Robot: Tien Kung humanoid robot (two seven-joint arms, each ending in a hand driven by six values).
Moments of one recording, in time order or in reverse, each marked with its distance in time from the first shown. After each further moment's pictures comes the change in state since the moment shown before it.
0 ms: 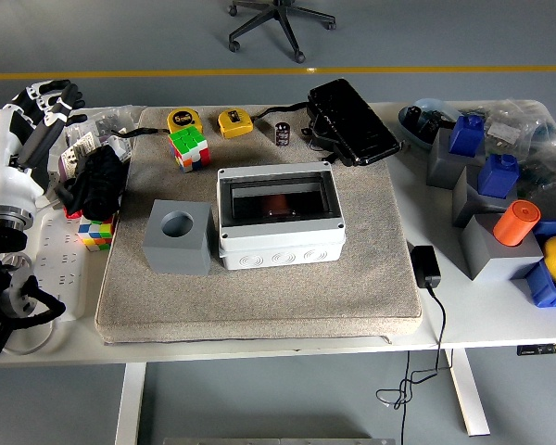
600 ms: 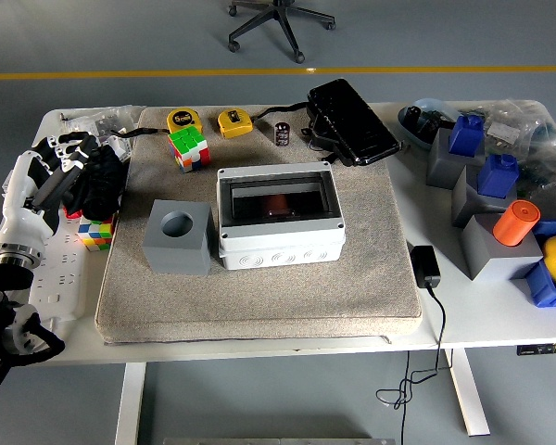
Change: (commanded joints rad) left arm 0.082 -0.003 0.025 -0.011 0.012 -0.011 0.019; right arm -0.078 0.017 0.065 0.001 -0.027 -0.002 -0.002
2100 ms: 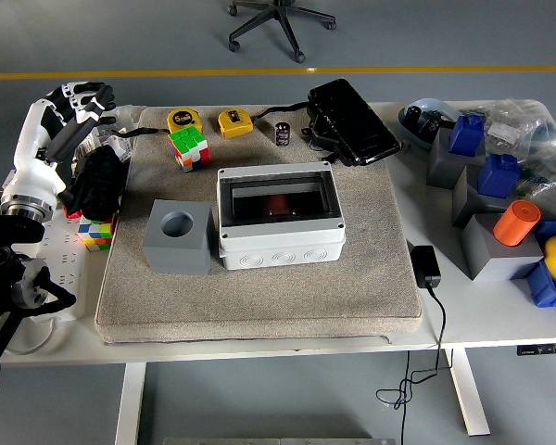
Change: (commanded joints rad) left arm -0.165 -0.006 0.010 -0.005 0.037 -0.008 0.092; right arm 0.184 -0.027 -0.007 -0.031 0.074 0.074 -0.085
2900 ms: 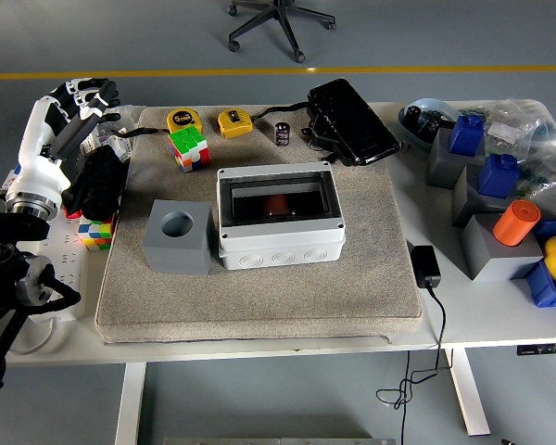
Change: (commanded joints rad) left arm 0.007 -0.016 -0.006 0.004 -0.005 0.001 -0.003; right arm -0.018 -0.011 0.032 0.005 -0.023 -0.031 0.029
